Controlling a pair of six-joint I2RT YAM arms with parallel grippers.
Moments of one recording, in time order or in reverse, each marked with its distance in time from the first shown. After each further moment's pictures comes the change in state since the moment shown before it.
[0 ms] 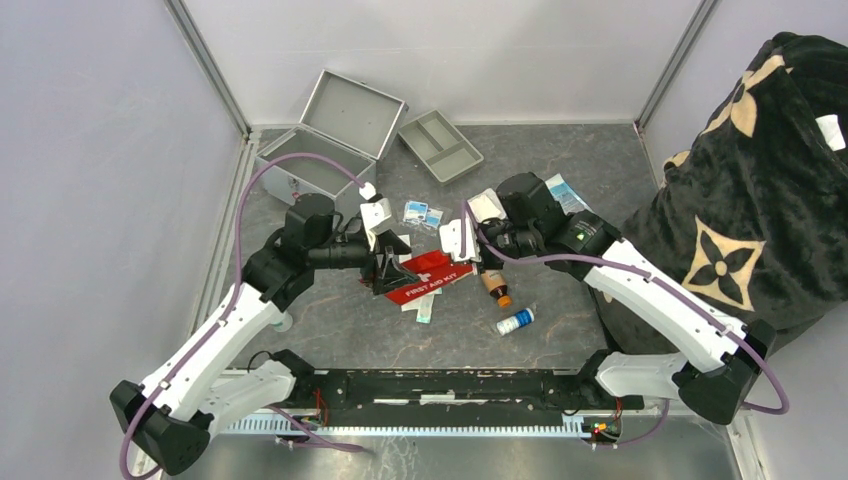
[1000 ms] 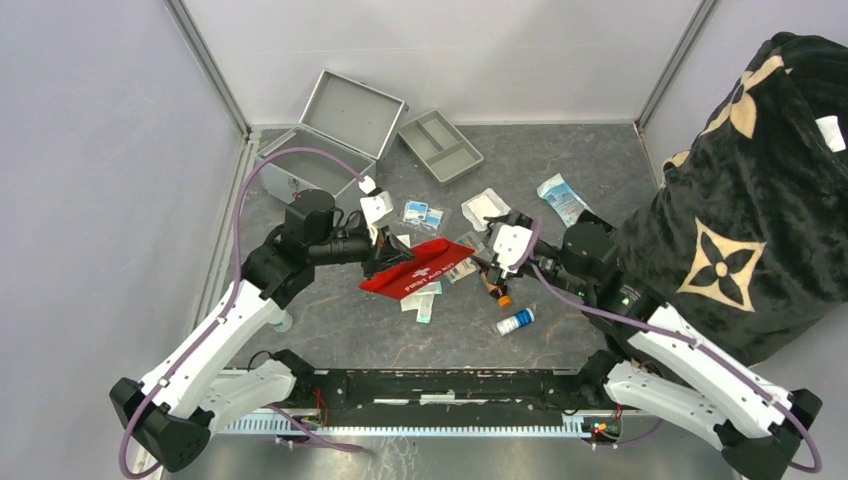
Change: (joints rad) left arm -0.016 0.028 0.036 -0.009 -0.087 0.005; right arm 0.000 -0.395 -0.414 0.515 0.292 0.254
